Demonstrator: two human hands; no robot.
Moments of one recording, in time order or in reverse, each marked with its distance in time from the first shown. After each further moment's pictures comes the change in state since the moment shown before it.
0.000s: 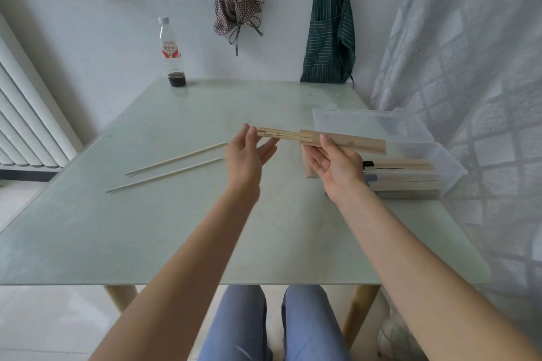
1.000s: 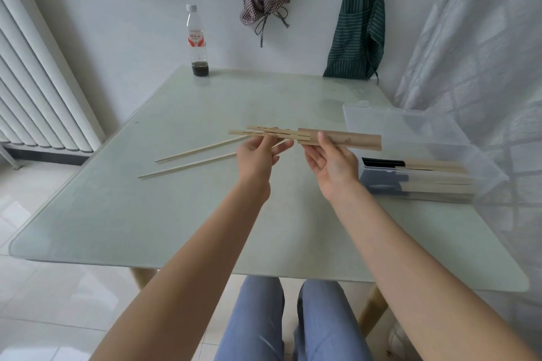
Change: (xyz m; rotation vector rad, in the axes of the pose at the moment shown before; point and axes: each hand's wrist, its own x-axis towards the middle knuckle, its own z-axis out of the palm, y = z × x) left_hand -0.001 0.015 -0.040 0.105 0.036 -0.082; right_hand -0.004 0.046 0.042 0.003 -0.022 0.050
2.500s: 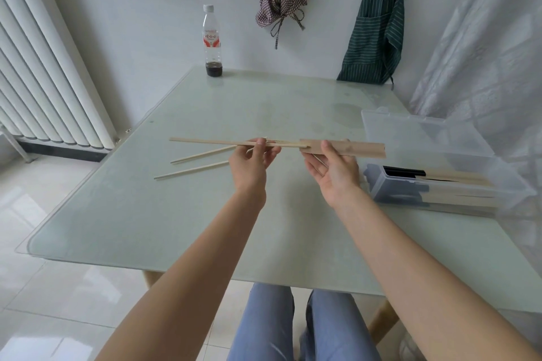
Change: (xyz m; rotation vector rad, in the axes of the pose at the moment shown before) left_hand 0.027 -0.008 -0.037 -0.208 0.156 0.097; right_hand 0.012 0.023 0.017 -0.063 0.008 0.055
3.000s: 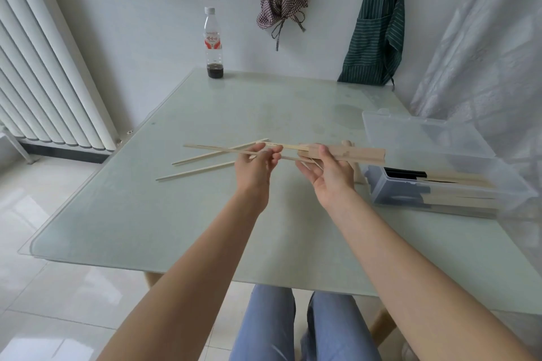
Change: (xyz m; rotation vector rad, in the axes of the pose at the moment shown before) left_hand -0.001 0.002 0.000 -0.092 -0.055 -0.173; right_hand -0.013 0.002 0.013 0.082 0.025 0.001
